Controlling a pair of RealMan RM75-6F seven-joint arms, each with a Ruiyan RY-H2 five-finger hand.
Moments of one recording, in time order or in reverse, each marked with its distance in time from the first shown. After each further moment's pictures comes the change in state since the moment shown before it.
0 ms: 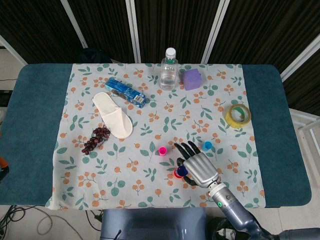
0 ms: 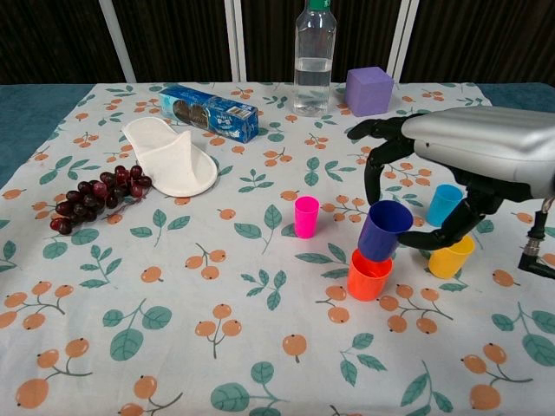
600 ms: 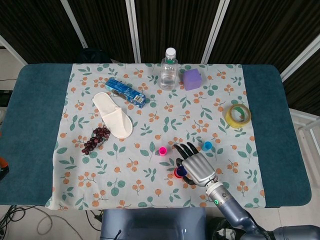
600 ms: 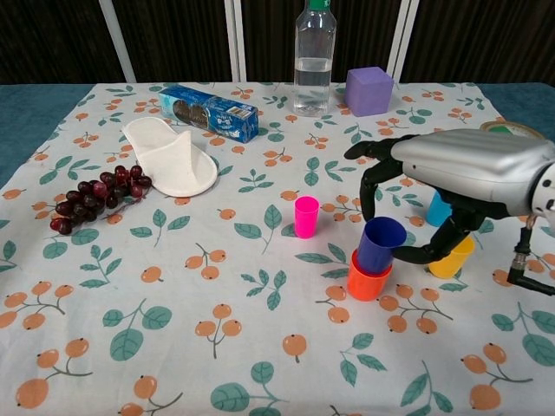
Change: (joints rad) left arm 0.000 0.000 -0.001 0.002 -0.004 -0.002 -0.002; right arm 0.002 -0.046 0.014 0.060 0.047 -0.044 -0.006
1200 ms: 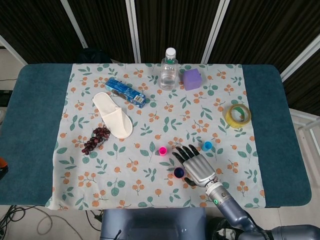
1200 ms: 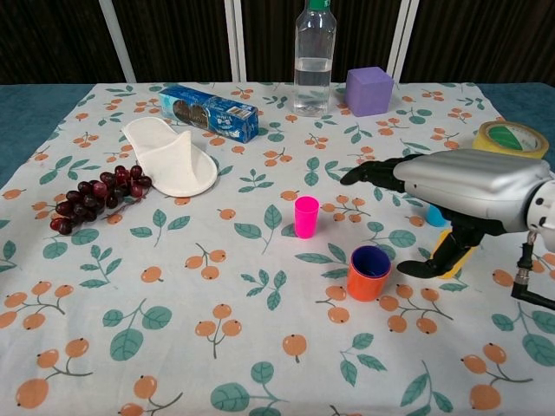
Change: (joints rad) left arm 0.001 0.001 -0.003 0.001 -0.003 0.002 -0.004; right arm -0.001 -0.014 -0.004 0.018 0.069 -0.025 -0.028
